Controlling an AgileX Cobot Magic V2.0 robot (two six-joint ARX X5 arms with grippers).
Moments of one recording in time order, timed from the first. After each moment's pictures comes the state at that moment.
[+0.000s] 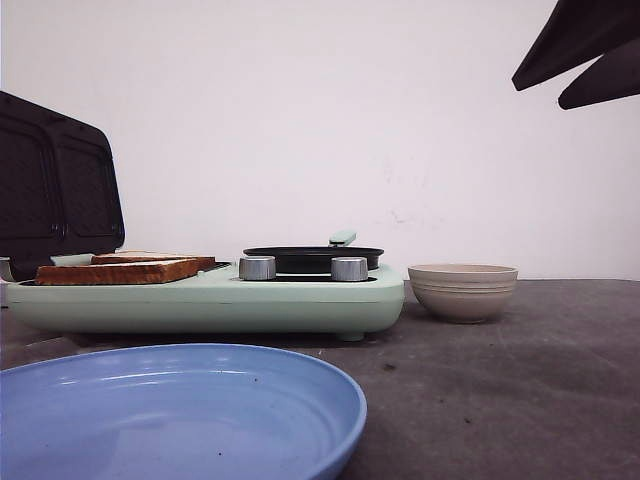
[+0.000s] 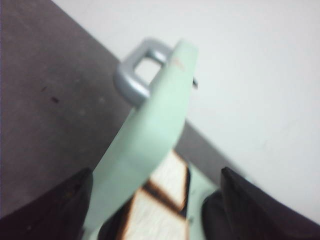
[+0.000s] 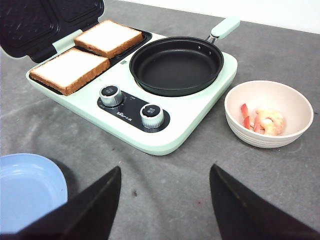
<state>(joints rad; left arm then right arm) 0.27 0.76 0.64 -0.06 0.30 -0.73 0.45 0.69 0.56 -0.24 -0.18 0.08</state>
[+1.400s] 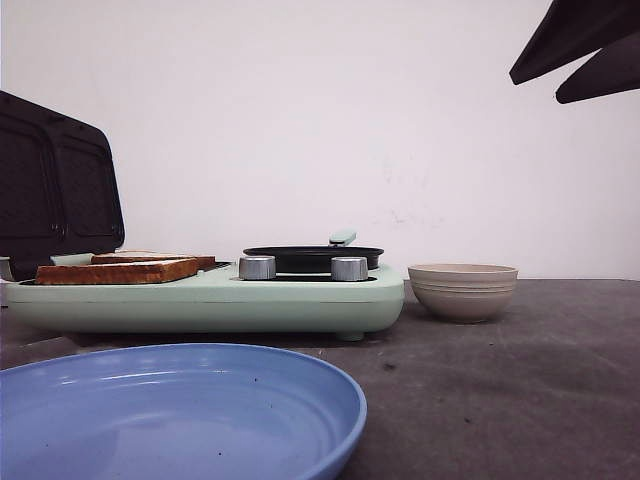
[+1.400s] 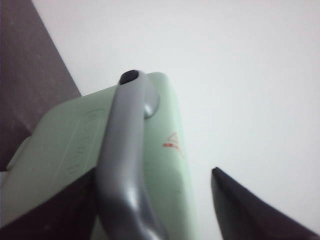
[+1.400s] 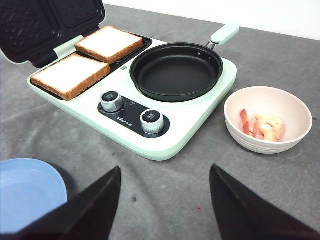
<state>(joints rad) 0.40 1.49 0.77 0.78 0.74 -1.35 0.45 0.69 0.56 -0.22 -0.18 0.08</state>
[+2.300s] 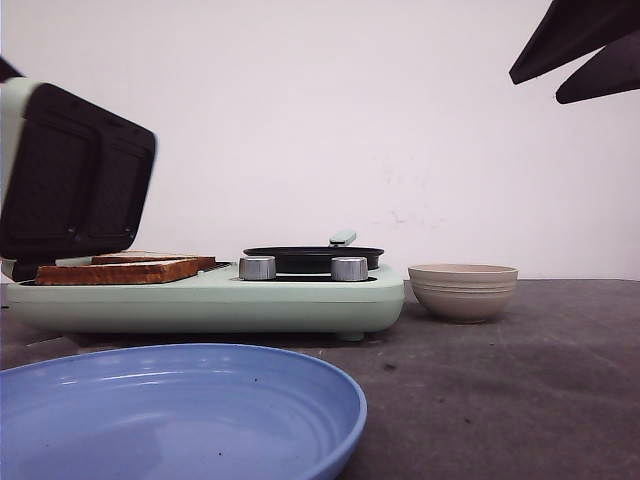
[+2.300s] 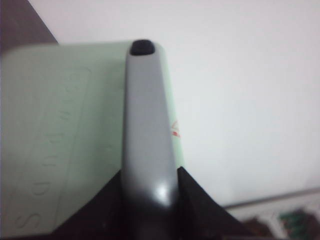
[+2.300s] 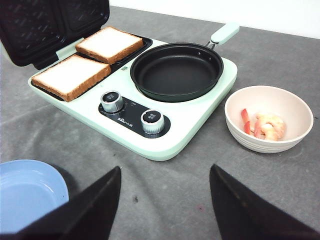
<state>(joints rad) 0.21 1.46 0.80 0.63 0.75 -1.16 0.45 0.69 0.56 -0.22 -0.18 0.09</state>
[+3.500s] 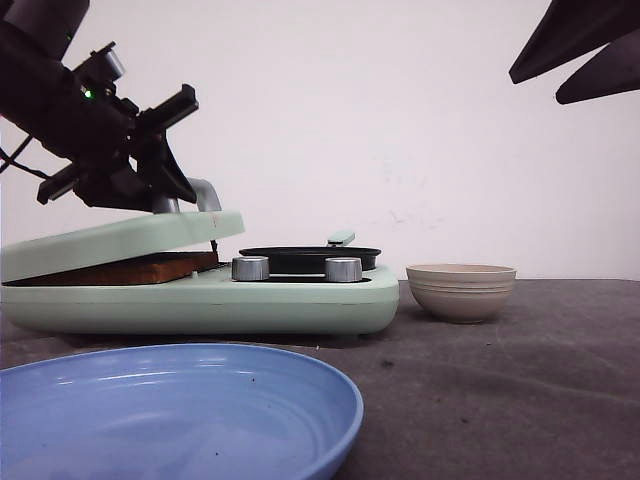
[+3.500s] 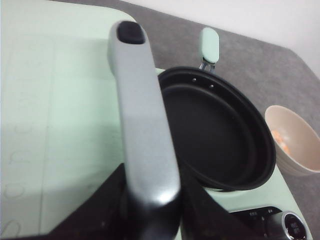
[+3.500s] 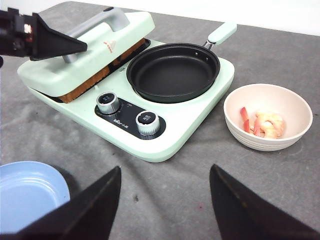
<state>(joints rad) -0.28 1.51 0.83 0.24 0.19 -0.35 0.45 0.69 0.56 -0.22 -0.18 0.11</state>
